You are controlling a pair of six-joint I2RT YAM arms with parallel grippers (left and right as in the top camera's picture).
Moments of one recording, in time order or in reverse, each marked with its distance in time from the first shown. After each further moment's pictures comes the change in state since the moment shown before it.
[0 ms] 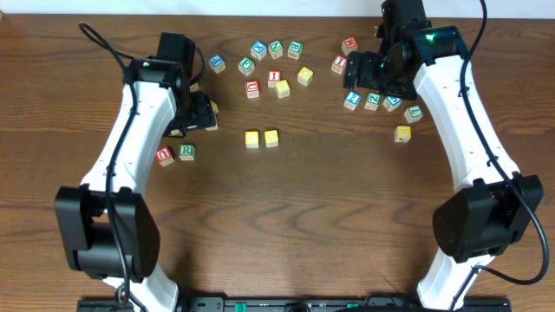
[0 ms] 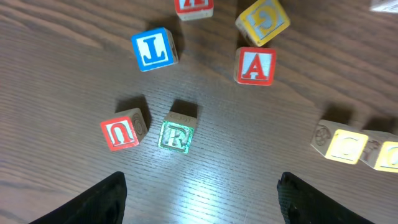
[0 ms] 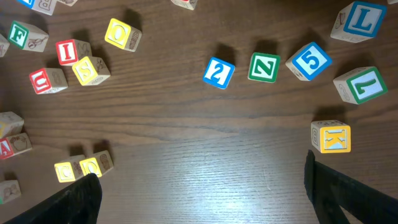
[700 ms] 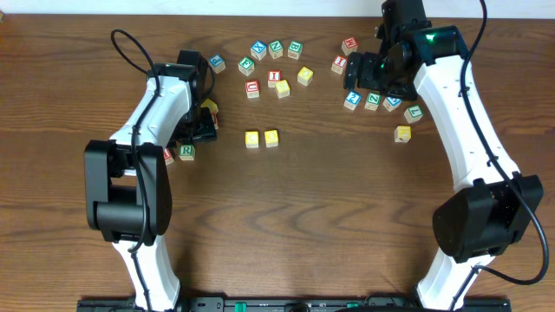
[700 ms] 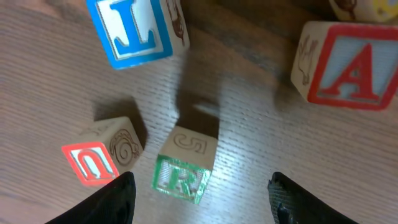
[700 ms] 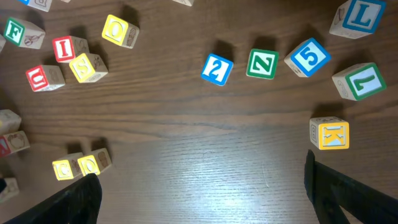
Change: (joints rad) left arm 0.002 0.216 -0.007 0.026 -0.066 -0.011; right arm -0.001 0.000 0.000 -0.012 0.000 -0.002
